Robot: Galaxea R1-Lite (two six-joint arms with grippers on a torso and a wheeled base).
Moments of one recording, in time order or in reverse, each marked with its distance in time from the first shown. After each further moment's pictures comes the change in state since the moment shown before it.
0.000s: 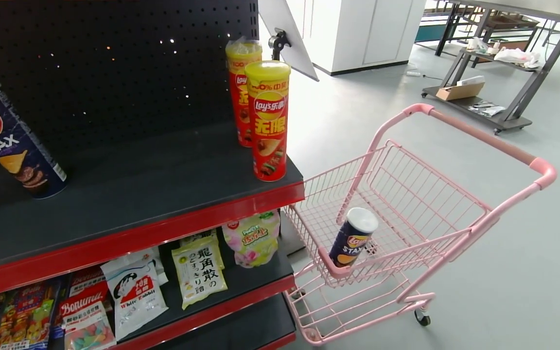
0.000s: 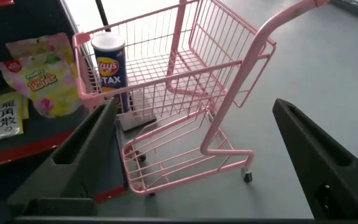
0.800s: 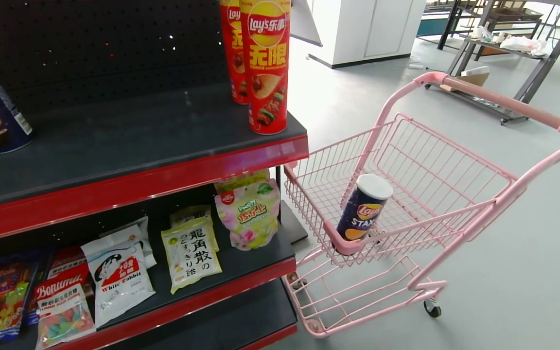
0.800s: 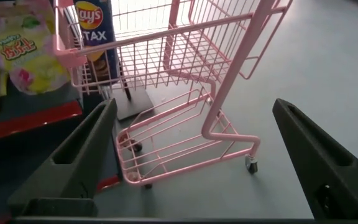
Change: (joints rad) left arm 0.000 0.000 -0.001 0.000 0.000 0.000; right arm 0.000 0.000 0.000 0.000 -0.003 -0.001
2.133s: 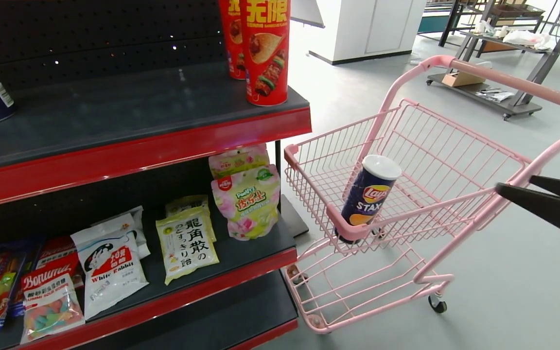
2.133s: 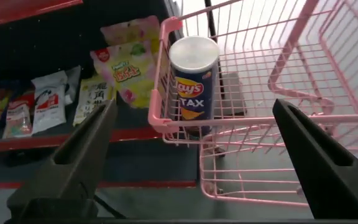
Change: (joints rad) left arm 0.000 0.000 0.001 0.000 0.000 0.000; right arm 0.098 1.071 -0.580 -0.360 0.367 0.111
